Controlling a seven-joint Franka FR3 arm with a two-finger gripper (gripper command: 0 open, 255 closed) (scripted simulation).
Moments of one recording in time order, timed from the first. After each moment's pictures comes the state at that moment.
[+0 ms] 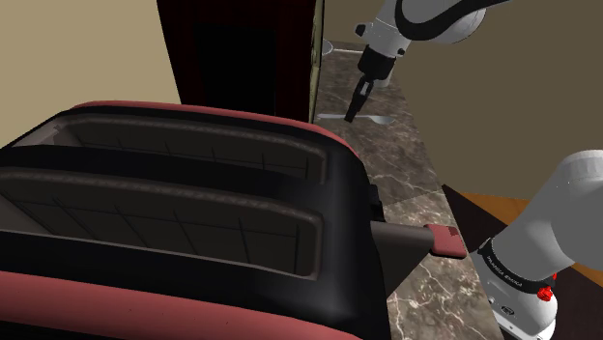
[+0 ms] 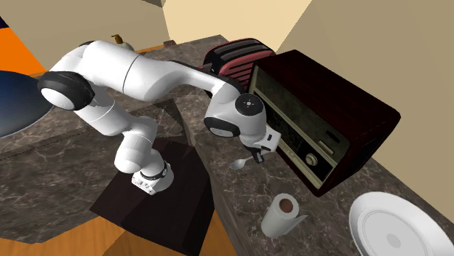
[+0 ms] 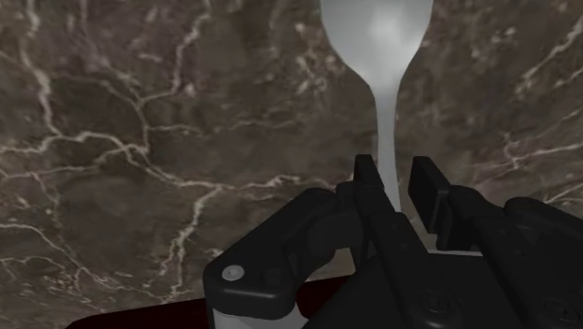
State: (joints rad) arm 0.25 -0.33 -0.10 -2.39 0.22 2.21 -0.56
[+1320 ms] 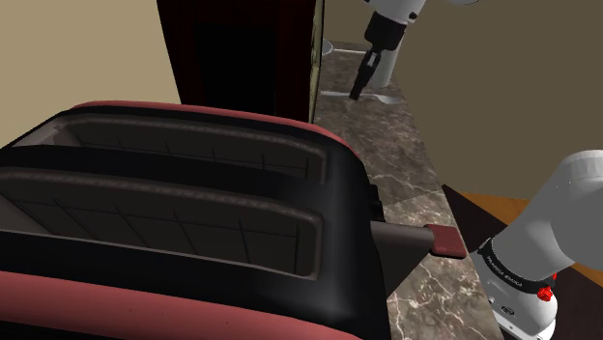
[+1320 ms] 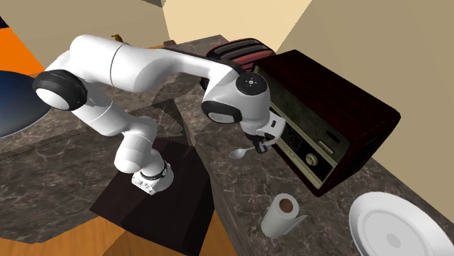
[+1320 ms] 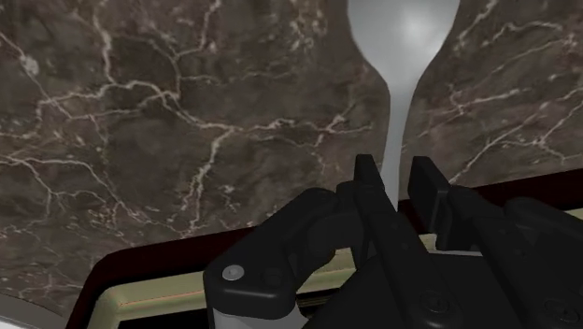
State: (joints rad) arm 0.25 -0.37 -0.10 -2.27 0.19 2.05 -0.52
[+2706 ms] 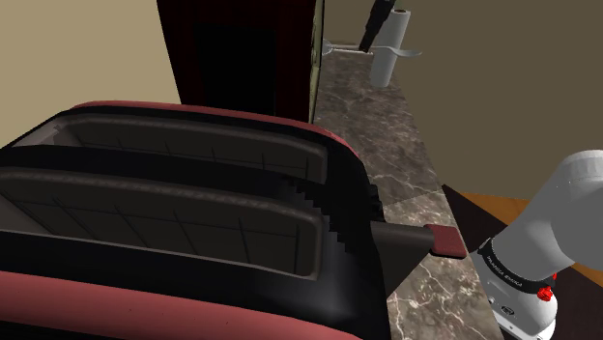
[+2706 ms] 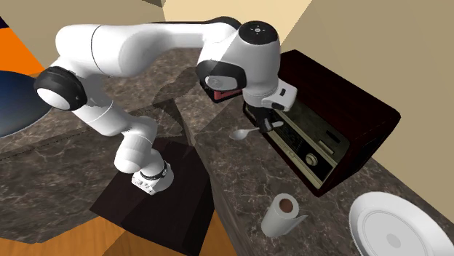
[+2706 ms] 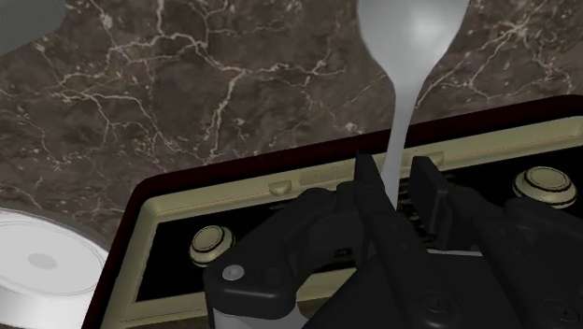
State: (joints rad) arm 0.24 -0.36 -0.10 -1.98 0.18 1.77 -0.46
